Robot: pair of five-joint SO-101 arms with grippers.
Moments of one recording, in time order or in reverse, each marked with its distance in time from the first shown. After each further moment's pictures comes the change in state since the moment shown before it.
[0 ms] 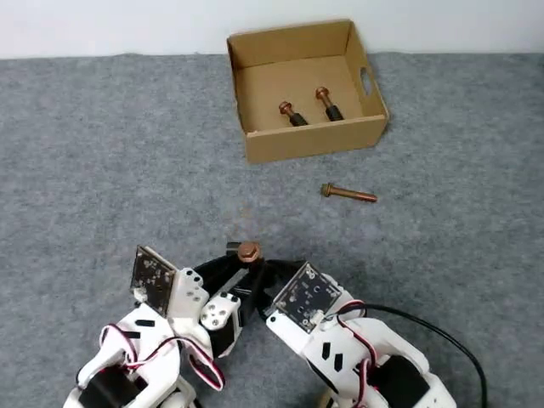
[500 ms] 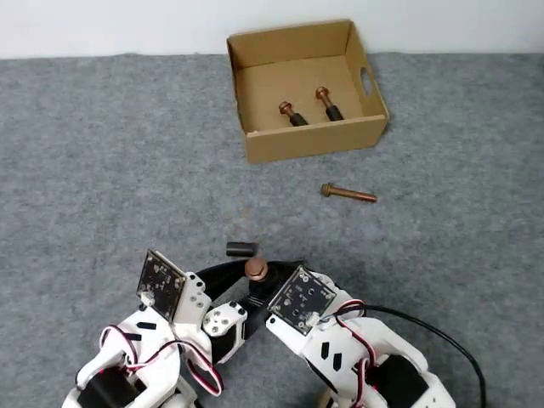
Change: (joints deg) left arm 1.6 -0.2 -0.5 4.0 -2.5; right arm 0.4 0.1 0.2 0.0 1.5
